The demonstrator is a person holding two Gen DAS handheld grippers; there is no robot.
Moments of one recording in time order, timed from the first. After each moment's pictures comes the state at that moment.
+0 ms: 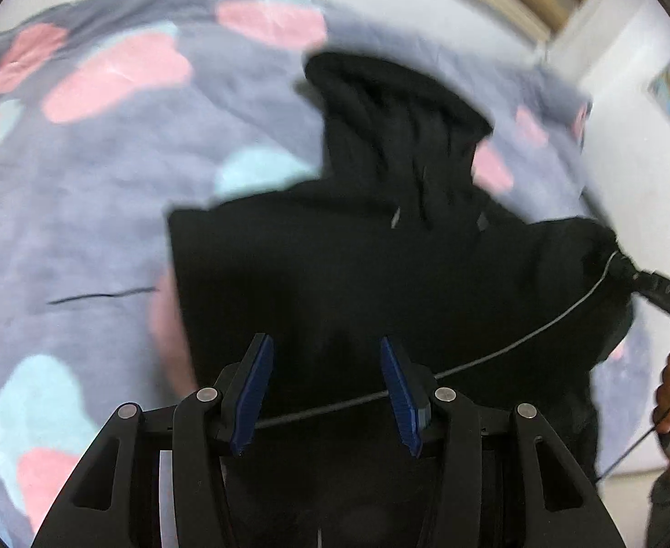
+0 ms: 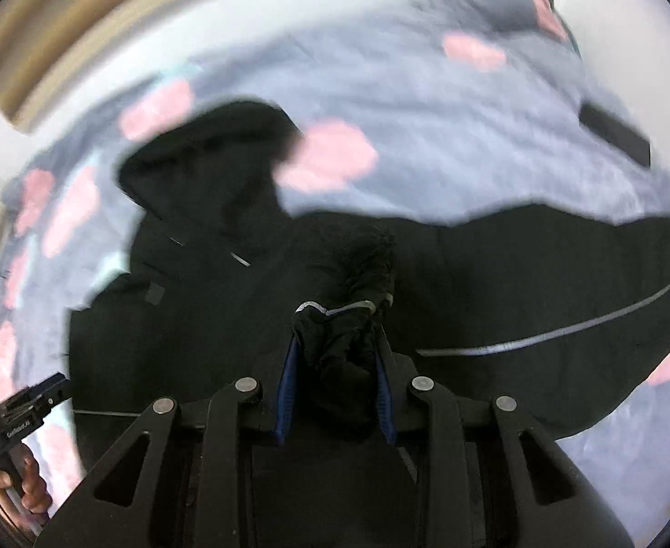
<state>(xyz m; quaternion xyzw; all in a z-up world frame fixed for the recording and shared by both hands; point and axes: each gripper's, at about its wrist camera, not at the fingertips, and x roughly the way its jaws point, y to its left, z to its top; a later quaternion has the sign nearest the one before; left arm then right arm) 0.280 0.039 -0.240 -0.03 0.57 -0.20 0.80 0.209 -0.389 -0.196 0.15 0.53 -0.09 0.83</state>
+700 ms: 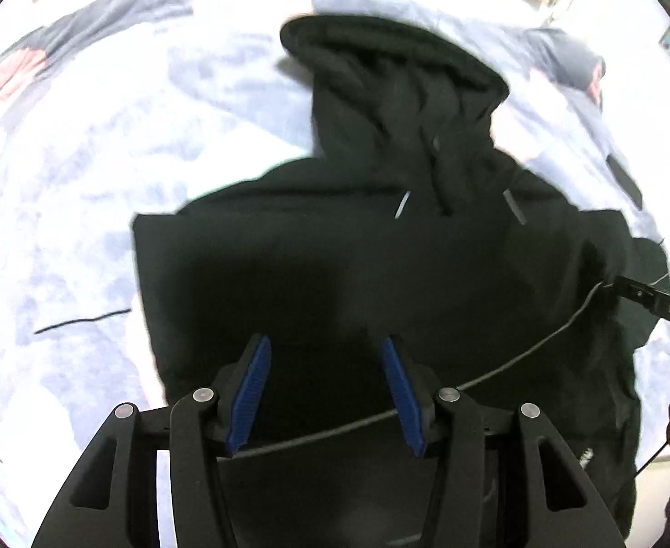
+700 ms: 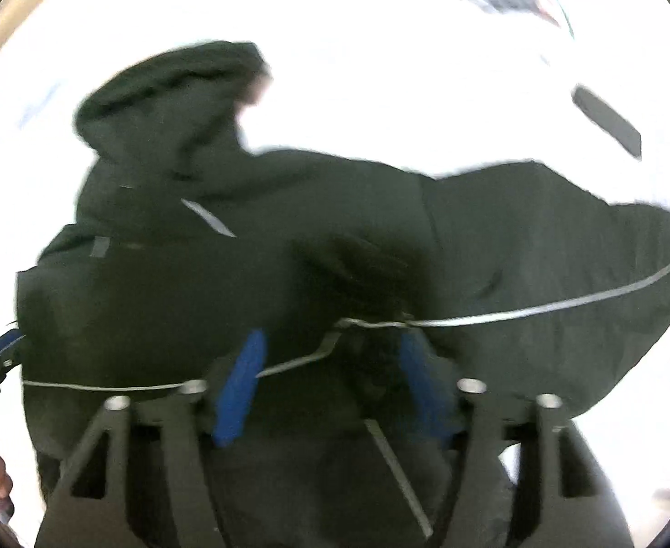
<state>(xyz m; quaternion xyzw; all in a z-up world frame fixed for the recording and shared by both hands) 0.289 0.020 -0.248 0.02 0.56 -0.19 0.81 0.202 -0.358 -0.218 0.10 0.56 -0.11 0.82</state>
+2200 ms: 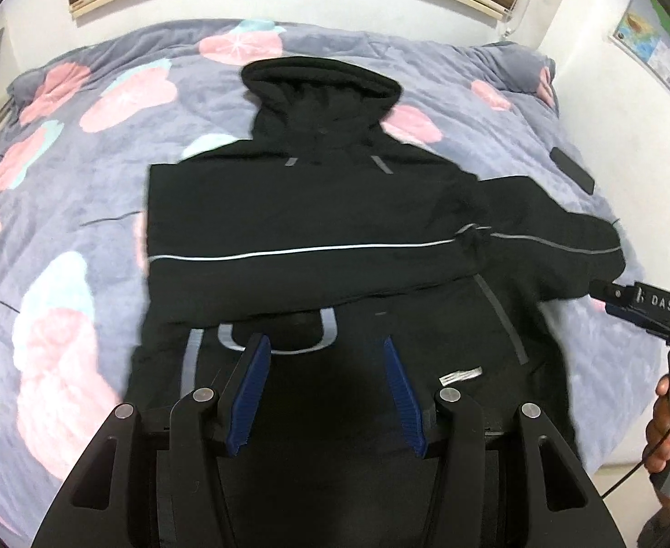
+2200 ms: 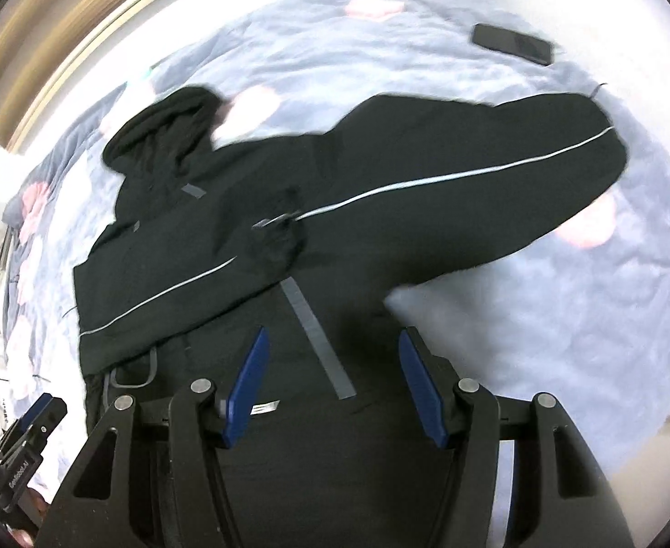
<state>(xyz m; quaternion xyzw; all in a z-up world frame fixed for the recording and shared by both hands) 0.092 -0.049 -0.158 0.00 0.53 -0.16 0.83 0.027 -0.452 -0.149 0.21 0.54 -0.12 0.81</state>
